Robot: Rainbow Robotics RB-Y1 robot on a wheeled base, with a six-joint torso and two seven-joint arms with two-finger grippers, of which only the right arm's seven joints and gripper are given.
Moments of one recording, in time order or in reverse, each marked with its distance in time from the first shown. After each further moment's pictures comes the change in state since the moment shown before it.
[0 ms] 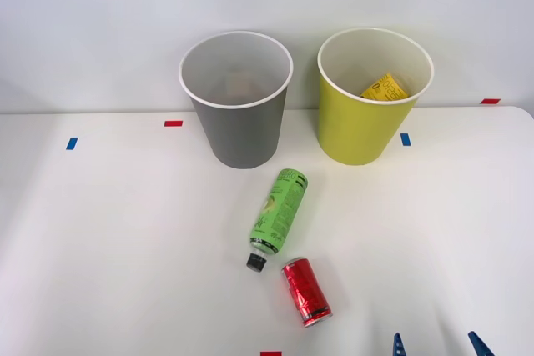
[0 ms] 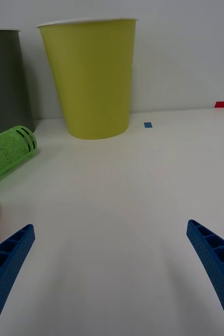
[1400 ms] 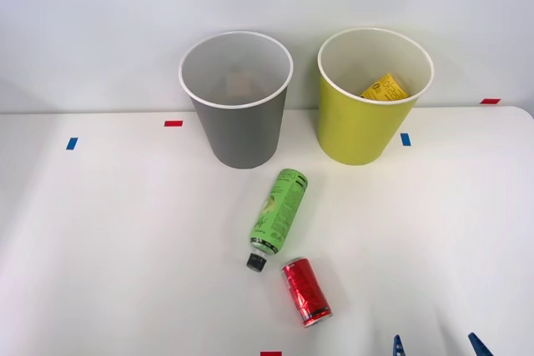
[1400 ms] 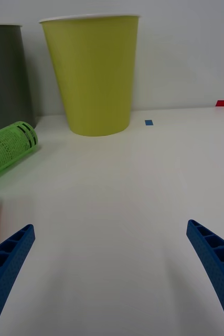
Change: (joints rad) arm 0.003 -0.002 0.001 0.000 0.000 0.002 0.009
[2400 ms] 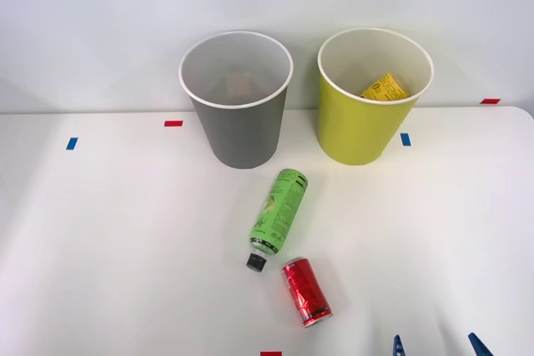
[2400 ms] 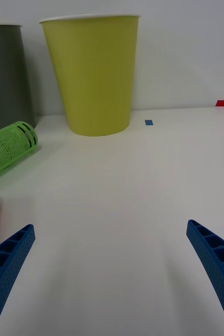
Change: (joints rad) arm 0.000 0.000 0.000 0.000 0.000 0.000 0.000
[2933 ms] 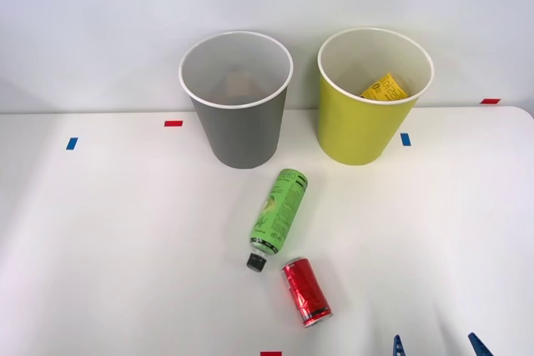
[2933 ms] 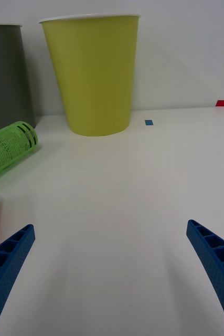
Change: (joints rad) arm 0.000 0.000 0.000 0.000 0.000 0.000 0.000
